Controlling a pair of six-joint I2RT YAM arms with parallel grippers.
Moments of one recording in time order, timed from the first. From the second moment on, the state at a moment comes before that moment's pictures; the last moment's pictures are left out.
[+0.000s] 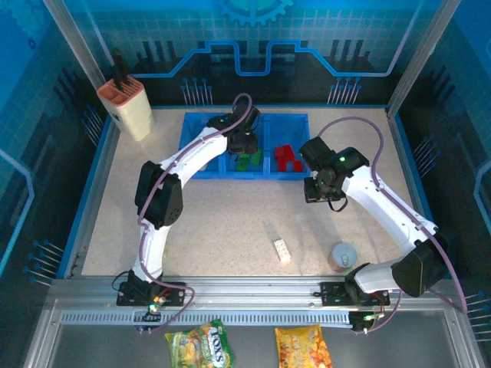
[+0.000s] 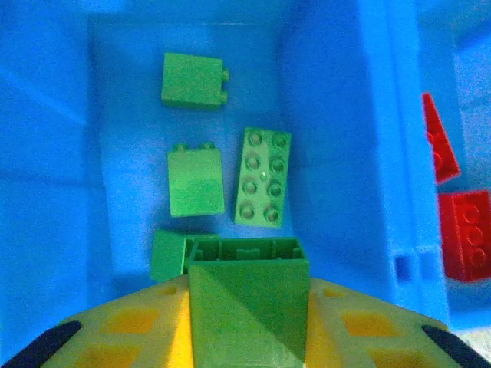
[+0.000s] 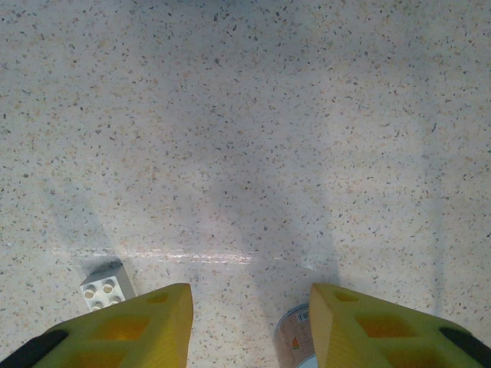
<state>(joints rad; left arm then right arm) -0.51 2.15 1.95 -0.83 -0.09 -0.50 0.52 1.37 1.32 -1.31 0.19 0.46</state>
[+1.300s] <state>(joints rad) -0.42 2.46 2.20 -0.68 -0.24 -0.42 0.48 1.29 1.28 -1.33 0.21 0.46</state>
